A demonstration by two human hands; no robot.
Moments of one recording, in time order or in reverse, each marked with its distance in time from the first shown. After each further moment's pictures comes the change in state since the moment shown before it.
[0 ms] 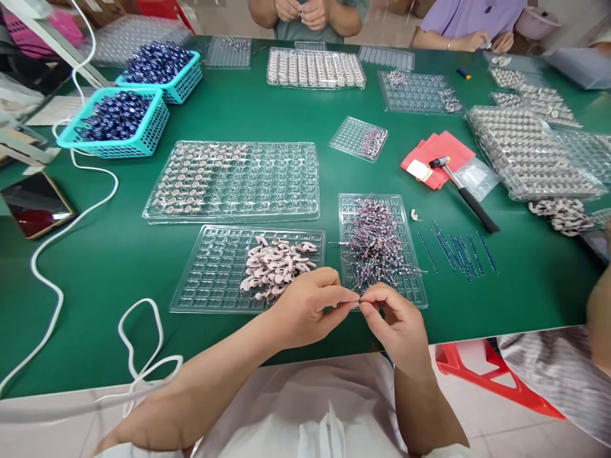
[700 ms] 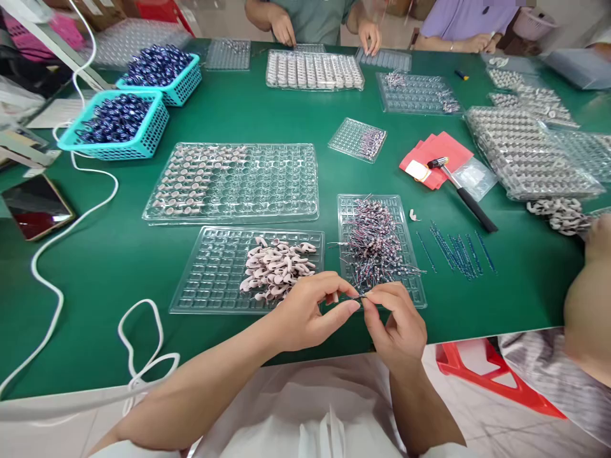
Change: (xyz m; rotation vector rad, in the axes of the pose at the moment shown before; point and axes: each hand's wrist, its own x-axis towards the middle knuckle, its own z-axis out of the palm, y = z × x) left_hand 0.005 0.014 -0.006 -0.294 -0.128 -0.362; right_hand -0.001 0.005 0.011 -0.246 0.258 -0.400
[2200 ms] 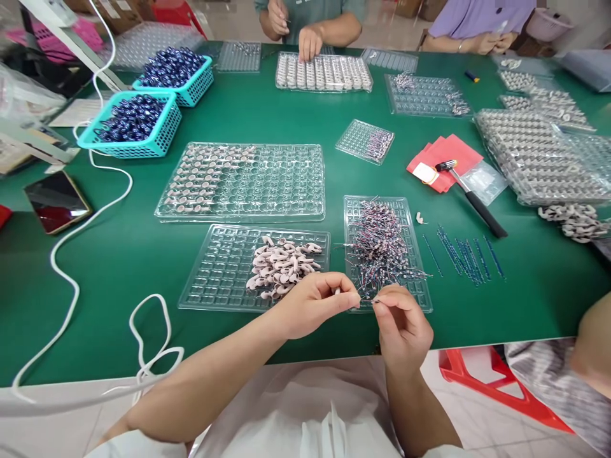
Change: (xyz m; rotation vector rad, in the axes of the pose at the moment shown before) left_hand 0.008 -0.004 -0.004 -0.600 -0.125 -0.325; right_hand -0.011 0.007 0.013 0.382 0.178 0.183
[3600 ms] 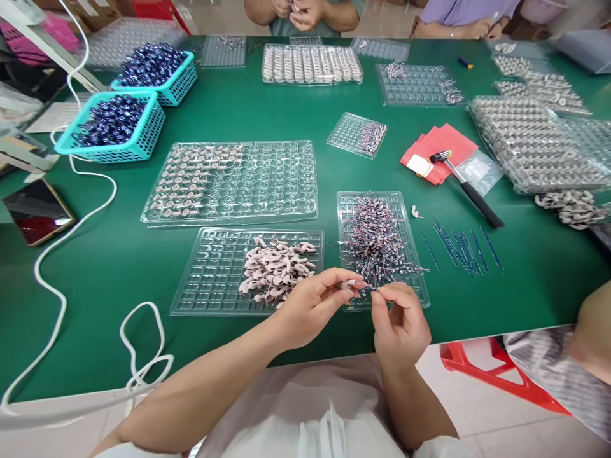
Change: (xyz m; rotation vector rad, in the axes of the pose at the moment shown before) left_hand 0.001 -0.015 0.014 -0.022 0.118 0.060; right_hand -0.002 0.005 0.005 -0.213 0.136 -0.090
